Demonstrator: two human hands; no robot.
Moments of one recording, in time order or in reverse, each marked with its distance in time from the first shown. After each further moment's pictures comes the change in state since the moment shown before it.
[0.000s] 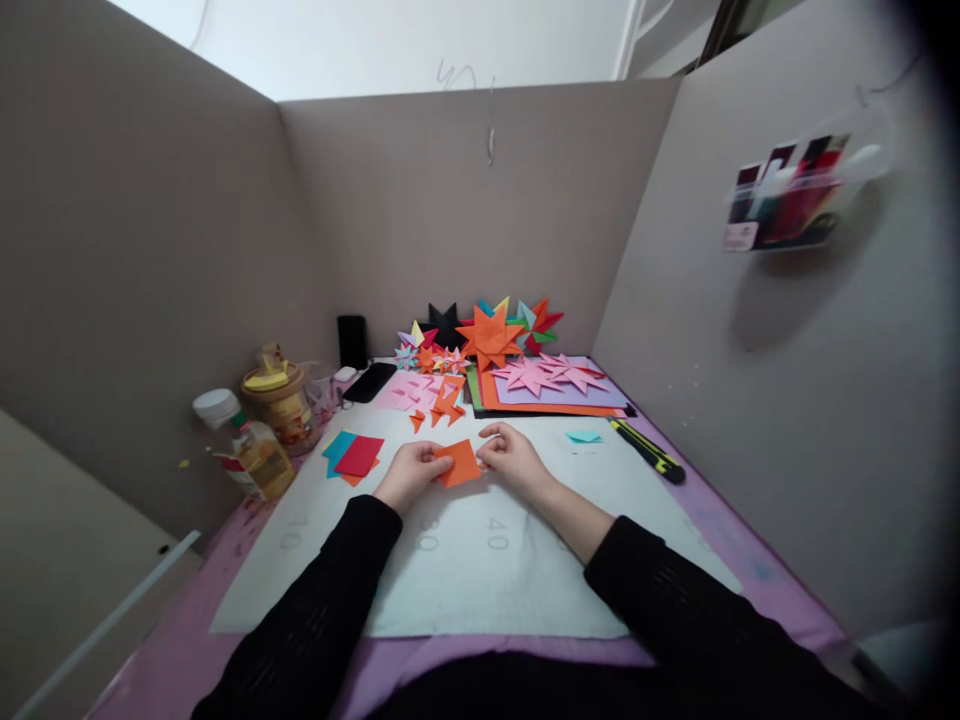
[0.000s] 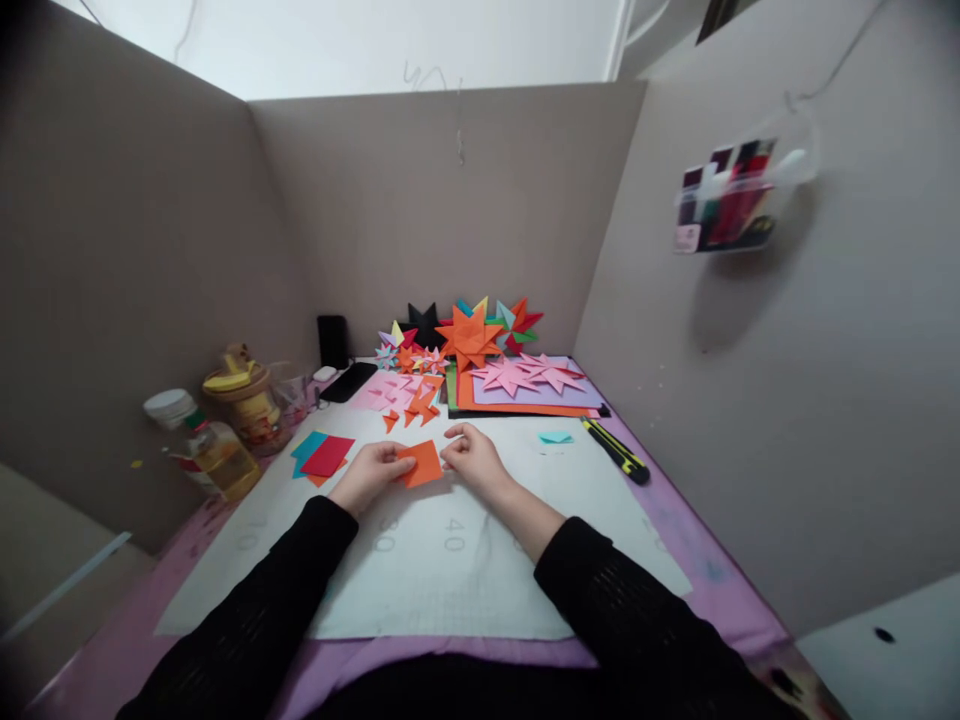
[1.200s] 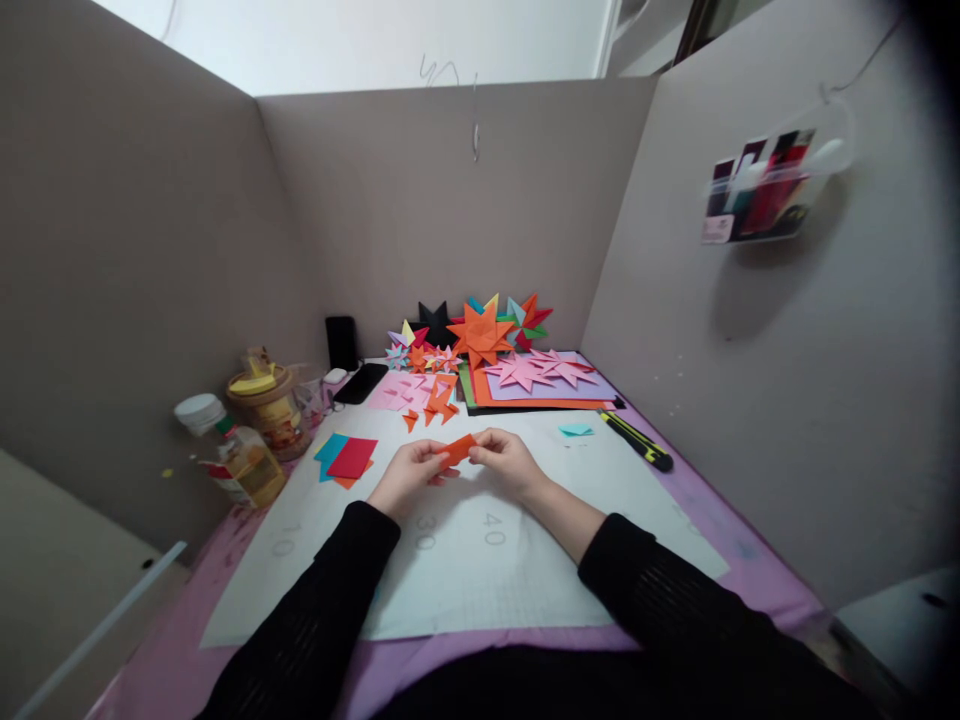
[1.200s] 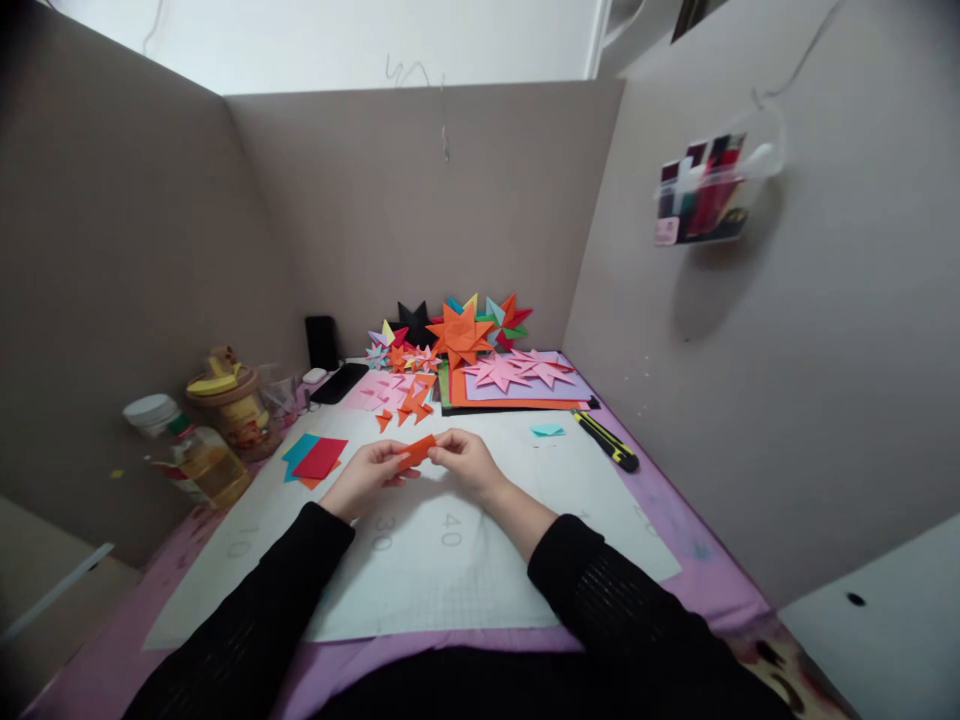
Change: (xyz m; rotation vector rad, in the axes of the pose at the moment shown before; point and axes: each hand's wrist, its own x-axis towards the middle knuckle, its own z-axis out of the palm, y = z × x) left_hand -0.009 0.013 0.006 -0.072 -0.122 -0.030; right_hand -0.009 -0.007 0.005 0.240 -0.047 -0.111
